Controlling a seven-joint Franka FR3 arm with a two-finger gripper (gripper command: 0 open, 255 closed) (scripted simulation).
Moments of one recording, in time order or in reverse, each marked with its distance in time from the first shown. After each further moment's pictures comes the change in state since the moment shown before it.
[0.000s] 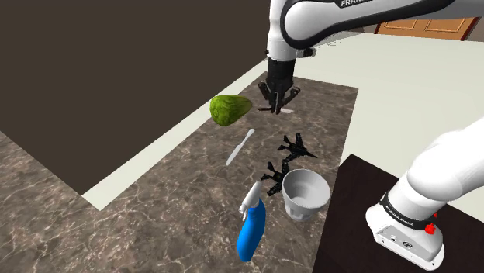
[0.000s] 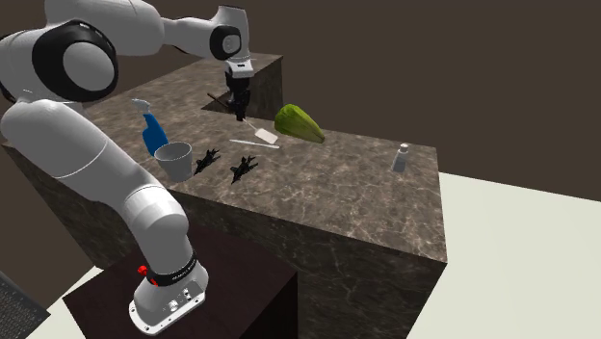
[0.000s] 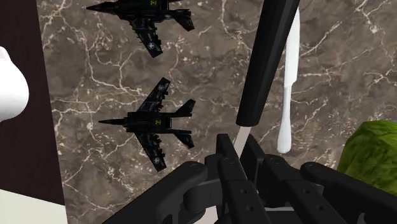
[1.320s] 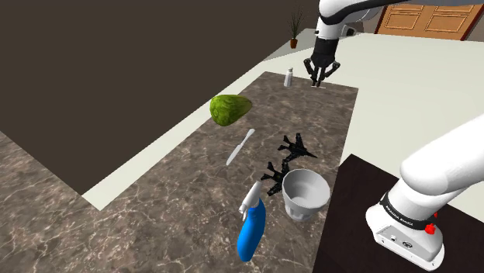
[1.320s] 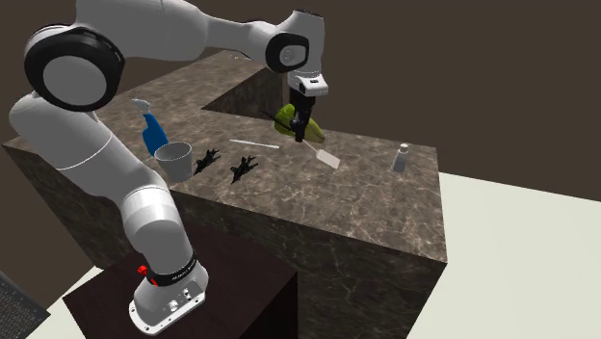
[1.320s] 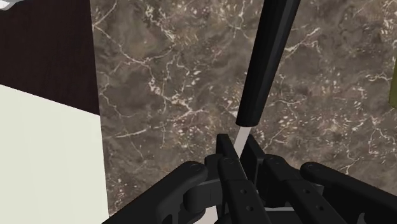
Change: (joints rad) arm -0.195 0.050 -0.331 0.034 -0.127 -0.033 -0.471
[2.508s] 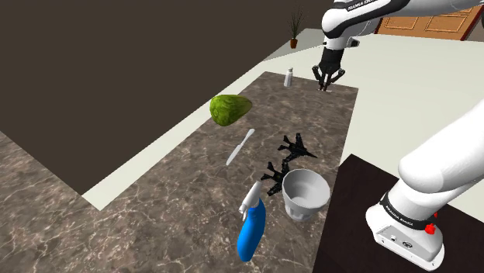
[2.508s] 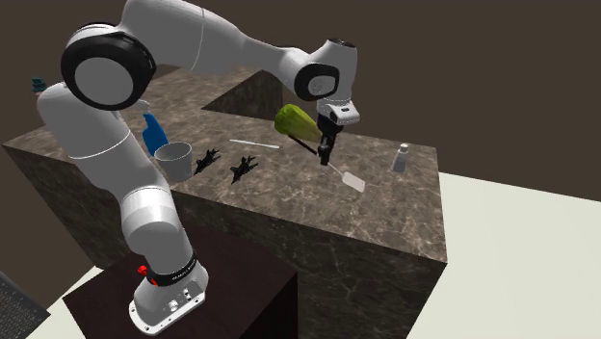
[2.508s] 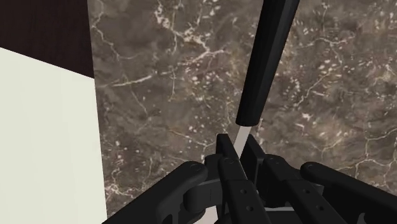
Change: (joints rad) arm -0.067 0.151 -0.096 0.015 -0.026 0.128 -0.157
